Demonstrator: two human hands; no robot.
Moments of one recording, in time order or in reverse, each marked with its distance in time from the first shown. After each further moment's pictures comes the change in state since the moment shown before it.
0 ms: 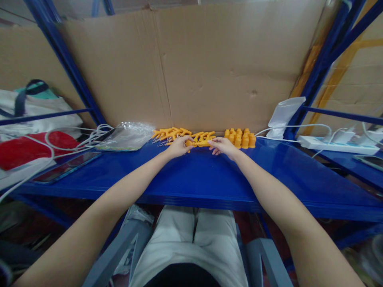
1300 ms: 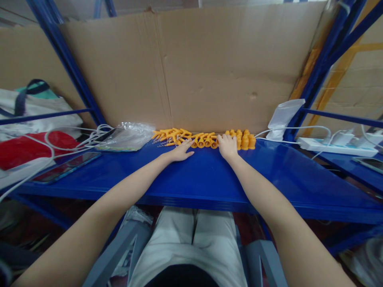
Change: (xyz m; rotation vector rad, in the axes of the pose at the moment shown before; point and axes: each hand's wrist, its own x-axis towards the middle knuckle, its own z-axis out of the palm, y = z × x) left_hand 0.005 -0.031 0.021 0.198 -0.253 0.009; right_hand 0.023 0.027 -0.009 -1.402 0.430 -0.417
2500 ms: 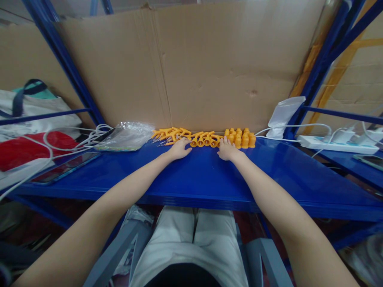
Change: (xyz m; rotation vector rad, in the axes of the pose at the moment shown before) left_hand -0.005 0.014 -0.008 0.156 0.192 -0.006; right_hand -0.007 -0.007 -0.026 0.111 -0.579 0.133
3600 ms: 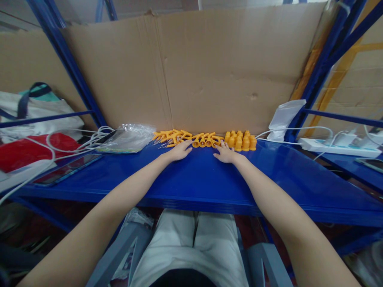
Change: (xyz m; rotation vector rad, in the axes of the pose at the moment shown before) left_hand 0.008 -0.013 0.002 -0.031 -0.135 0.029; right_hand 0.006 0.000 0.006 0.041 -0.050 -0.089
